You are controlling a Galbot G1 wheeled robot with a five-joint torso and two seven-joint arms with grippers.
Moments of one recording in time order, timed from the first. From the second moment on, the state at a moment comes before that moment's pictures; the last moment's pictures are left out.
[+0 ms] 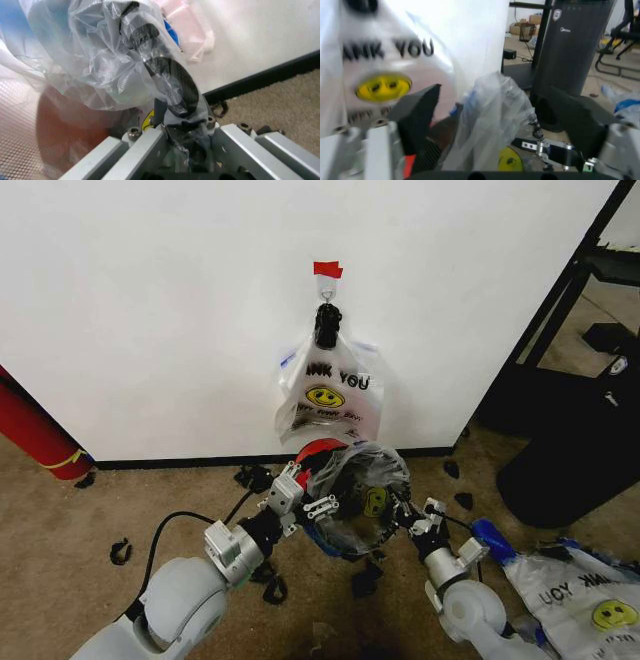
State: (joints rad) left arm 1.23 -0.94 -0.12 -2.21 -0.49 0.10 0.11; right arm -1.32 1.10 0.24 1.76 0.96 0.15 -0.15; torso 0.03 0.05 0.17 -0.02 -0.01
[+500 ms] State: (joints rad) left arm 1.21 -0.94 -0.12 -2.24 -0.74 0.23 -0.02; right arm -1.33 1.11 0.25 1.76 0.90 0.18 -0.19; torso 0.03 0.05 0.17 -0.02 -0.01
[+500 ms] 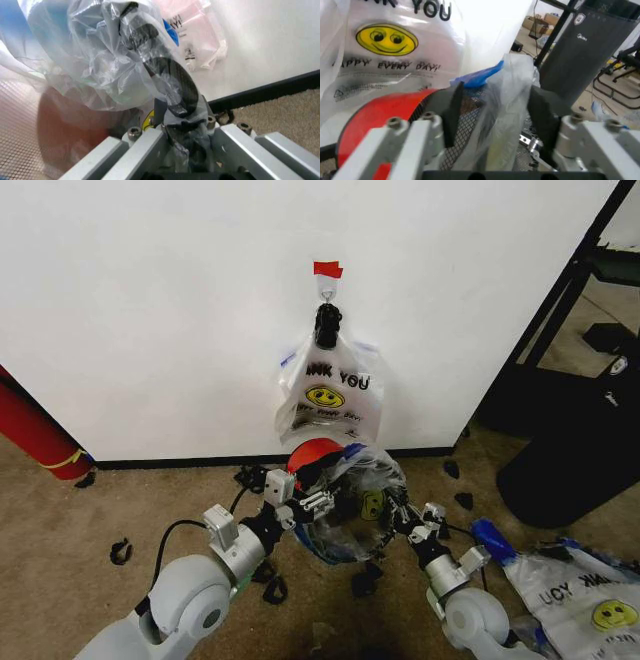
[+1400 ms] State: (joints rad) left arm 1.17 -0.98 -0.11 -2.14 -0.76 0.24 -0.12; right arm -1.34 1.10 0.26 1.75 0.93 0.16 -0.24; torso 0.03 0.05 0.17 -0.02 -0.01
